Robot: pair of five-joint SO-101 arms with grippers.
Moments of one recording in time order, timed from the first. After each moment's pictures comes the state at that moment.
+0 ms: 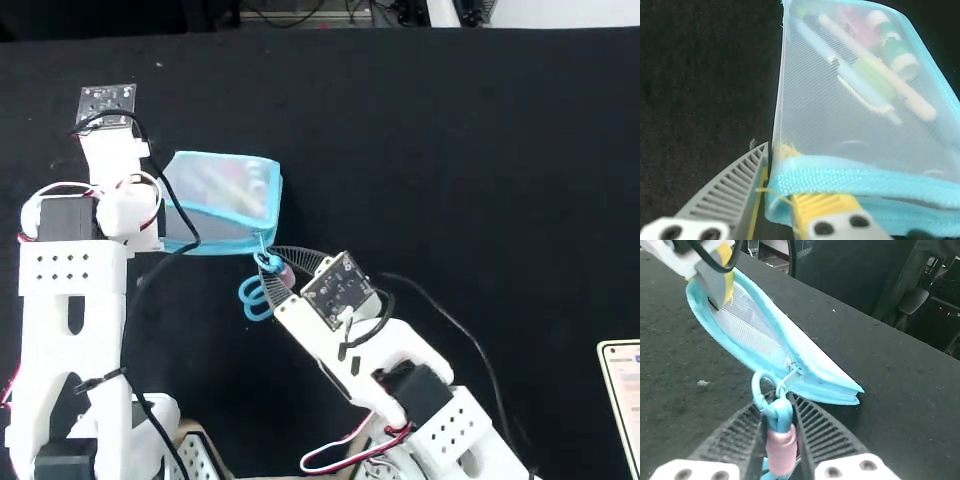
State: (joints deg) left arm -7.9 -30.8 20.5 80.9 -0.2; right arm -38.2 -85.3 84.5 28.0 10.1
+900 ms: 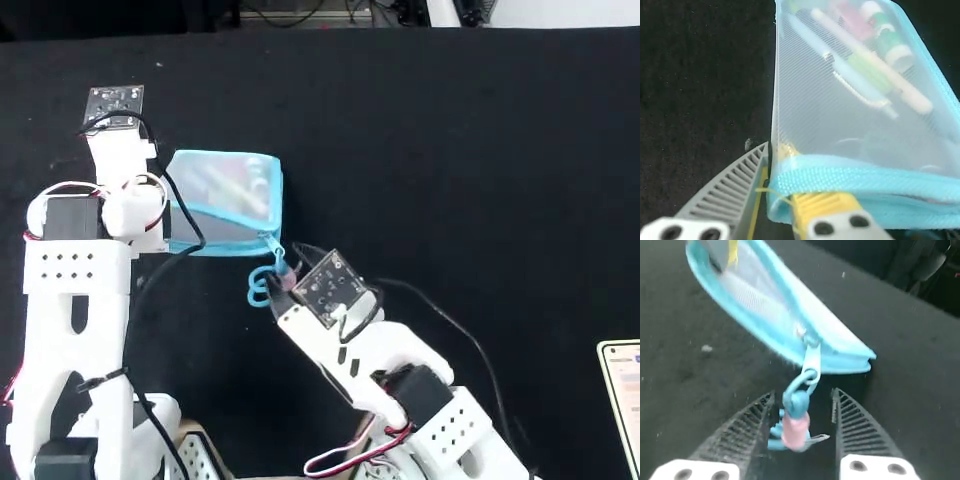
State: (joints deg) left arm -7.0 -30.8 20.8 80.9 -0.3; right arm -38.3 -85.6 84.5 37.1 10.1
